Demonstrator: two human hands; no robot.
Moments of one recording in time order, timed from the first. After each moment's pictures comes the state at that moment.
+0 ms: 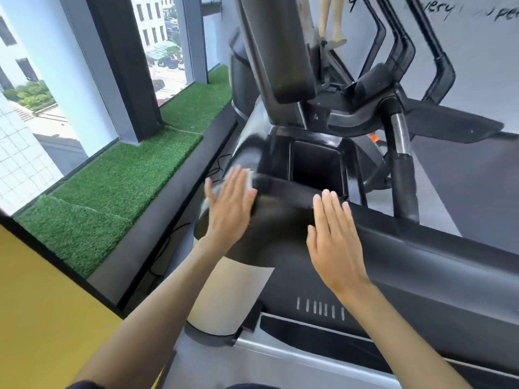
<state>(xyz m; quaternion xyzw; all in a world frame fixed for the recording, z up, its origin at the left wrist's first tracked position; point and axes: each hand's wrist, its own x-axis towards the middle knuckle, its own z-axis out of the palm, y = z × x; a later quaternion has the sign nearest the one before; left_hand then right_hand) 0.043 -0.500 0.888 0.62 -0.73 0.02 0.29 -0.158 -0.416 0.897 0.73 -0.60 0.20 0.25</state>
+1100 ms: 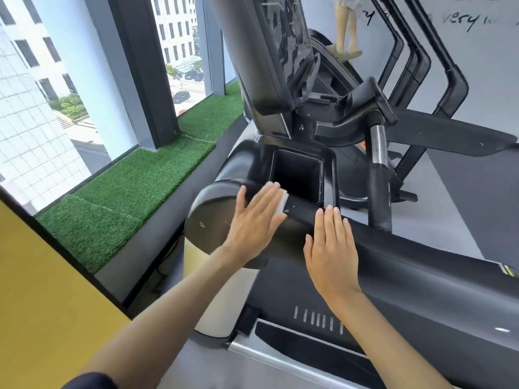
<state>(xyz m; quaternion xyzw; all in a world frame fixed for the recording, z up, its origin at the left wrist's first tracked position) -0.035 -0.460 0.903 0.53 -0.80 0.12 0.26 -0.208 -0.410 0.889 0.70 -0.64 0.18 0.24</state>
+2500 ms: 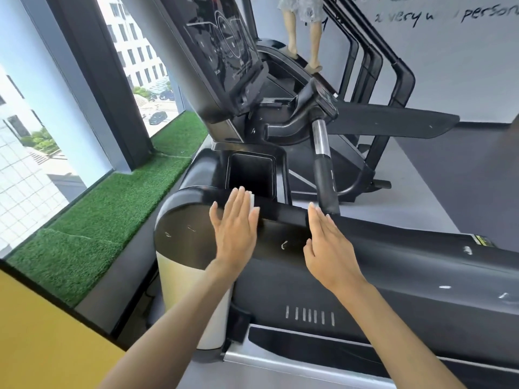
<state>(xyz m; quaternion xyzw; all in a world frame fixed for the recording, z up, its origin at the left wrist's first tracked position) -0.097 -0.446 0.896 0.61 -0.71 0.13 0.32 -0.281 -0.366 0.929 0.74 -0.64 0.22 -0.01</state>
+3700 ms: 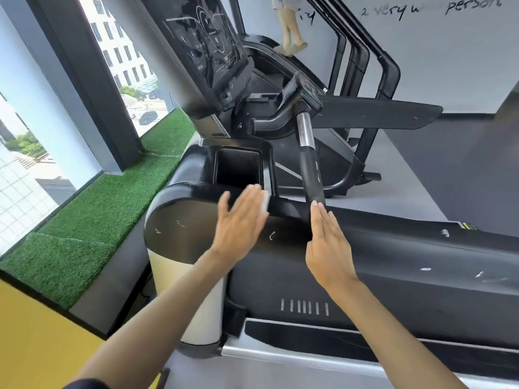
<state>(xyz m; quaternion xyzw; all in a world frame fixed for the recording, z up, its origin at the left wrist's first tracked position) -0.110 -0.441 0.894 0.49 -0.80 0.23 0.27 -0.294 -0.359 0.897 0.69 -0.66 0.27 0.10</state>
